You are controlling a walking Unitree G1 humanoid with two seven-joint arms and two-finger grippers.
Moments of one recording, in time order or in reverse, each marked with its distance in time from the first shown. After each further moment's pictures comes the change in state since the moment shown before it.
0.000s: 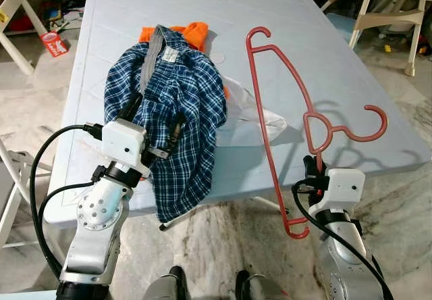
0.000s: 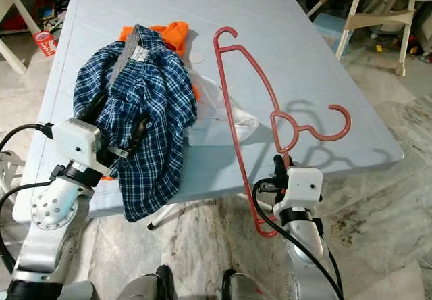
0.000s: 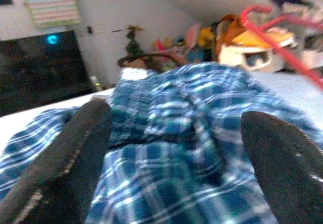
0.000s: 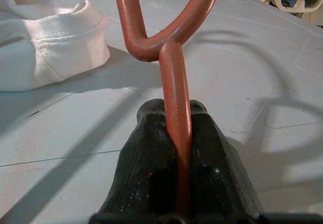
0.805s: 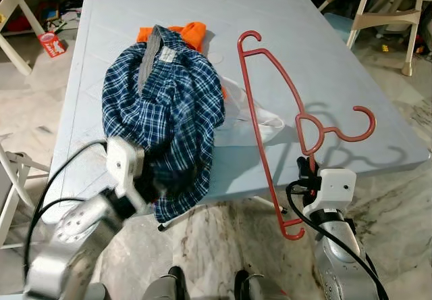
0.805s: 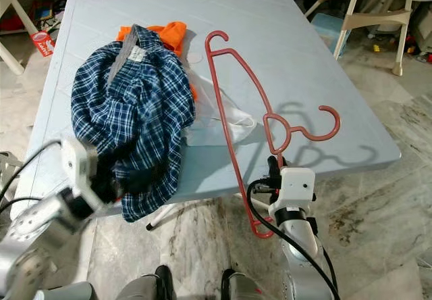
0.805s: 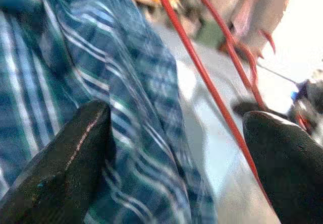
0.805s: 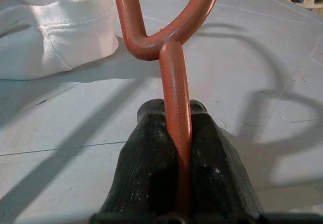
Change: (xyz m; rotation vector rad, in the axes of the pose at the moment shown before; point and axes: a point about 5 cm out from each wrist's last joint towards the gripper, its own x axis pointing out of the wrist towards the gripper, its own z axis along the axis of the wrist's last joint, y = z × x) left arm -0.043 -0.011 -0.016 -0.443 0.311 -0.414; right arm 0.003 0.007 -0.006 -0.005 0.021 0.028
